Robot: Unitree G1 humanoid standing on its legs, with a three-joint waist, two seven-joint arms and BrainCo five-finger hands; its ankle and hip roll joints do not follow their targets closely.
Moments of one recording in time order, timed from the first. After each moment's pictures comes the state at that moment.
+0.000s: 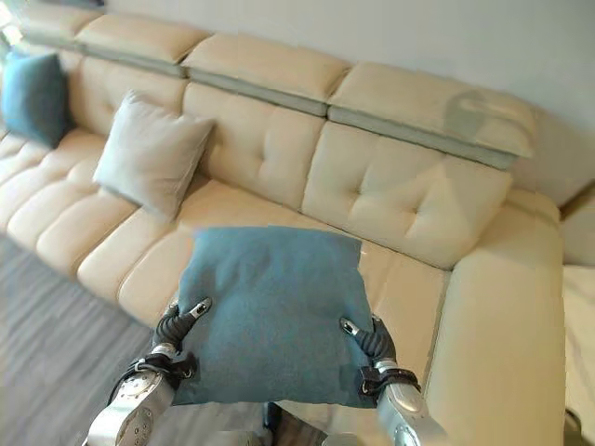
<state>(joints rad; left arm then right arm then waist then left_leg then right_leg) 0.15 0.32 -0.19 -0.04 -0.52 0.09 0.28 0.21 -0.29 0.20 -0.05 0.53 0.09 -0.16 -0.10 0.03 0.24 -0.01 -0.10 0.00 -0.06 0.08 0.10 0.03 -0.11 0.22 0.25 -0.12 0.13</state>
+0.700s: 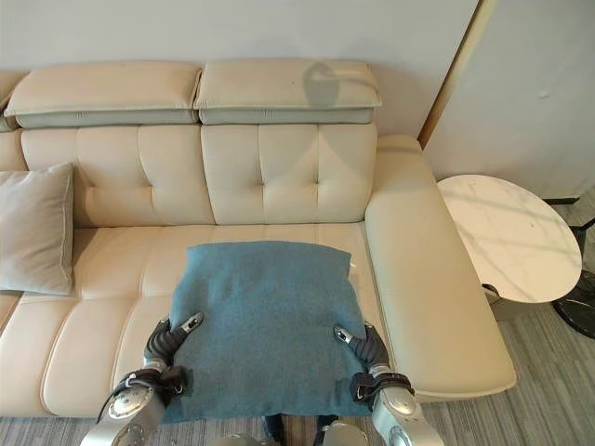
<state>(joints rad) 0.23 0.30 -0.16 -0.02 -0.49 0.10 0.27 0.20 -0.29 0.24 0.05 0.50 0.10 -0.13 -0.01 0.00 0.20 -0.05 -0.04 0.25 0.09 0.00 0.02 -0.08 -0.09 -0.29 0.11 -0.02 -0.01</state>
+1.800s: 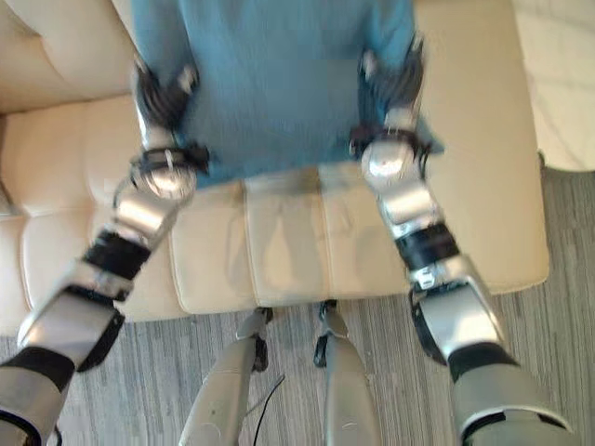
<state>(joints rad) -1.28 0.51 -0.49 0.63 -0.18 0.01 0.80 -1.30 -0.51 0.38 0.56 0.21 -0.02 -0.72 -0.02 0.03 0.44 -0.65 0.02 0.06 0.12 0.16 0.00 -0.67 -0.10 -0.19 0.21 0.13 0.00</state>
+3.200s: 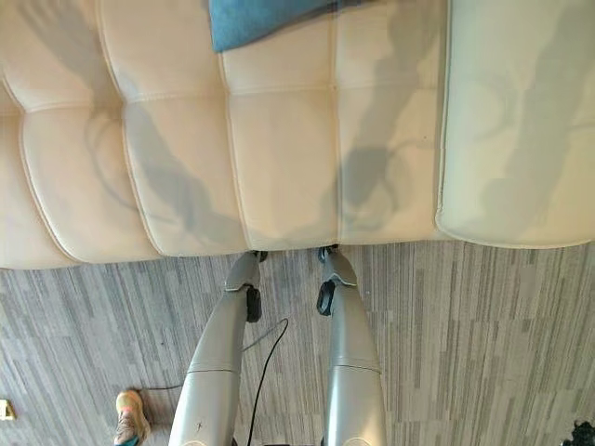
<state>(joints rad) -1.43 1.14 -0.54 1.09 -0.07 0.10 0.68 -1.57 -1.16 0.61 0.85 0.13 0.04 -0.84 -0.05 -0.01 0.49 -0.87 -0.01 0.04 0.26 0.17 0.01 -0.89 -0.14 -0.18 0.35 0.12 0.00</state>
